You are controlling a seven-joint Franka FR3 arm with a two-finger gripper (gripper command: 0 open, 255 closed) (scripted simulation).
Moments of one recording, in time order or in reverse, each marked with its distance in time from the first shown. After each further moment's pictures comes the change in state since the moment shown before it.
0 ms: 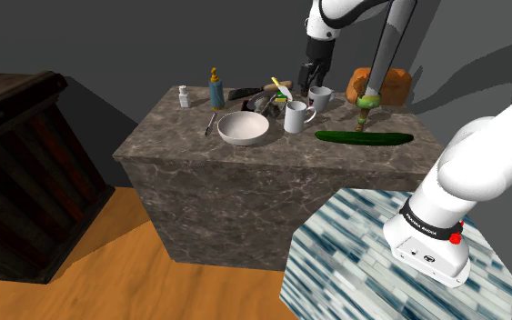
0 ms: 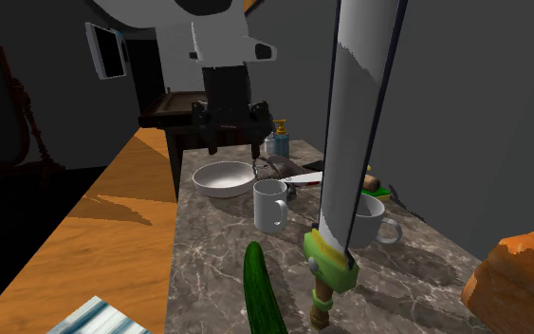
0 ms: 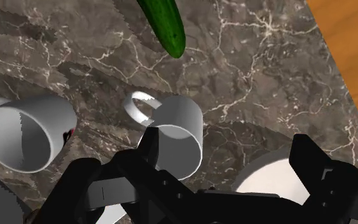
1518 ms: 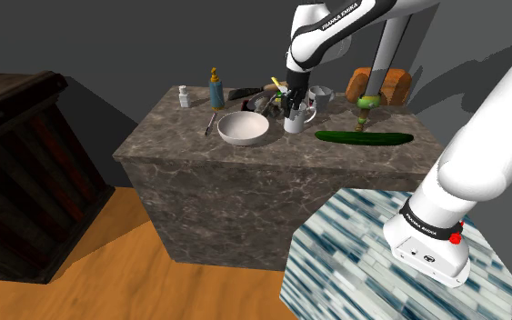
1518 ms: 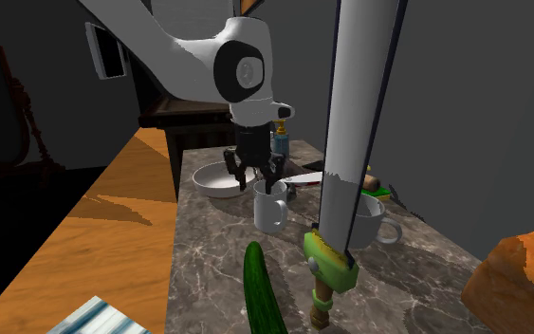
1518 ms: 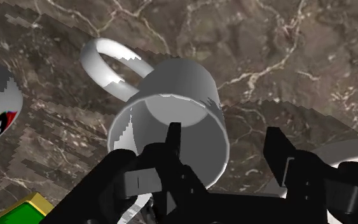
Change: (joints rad) arm 0.003 0.324 -0.028 0.042 0.053 0.299 -0.062
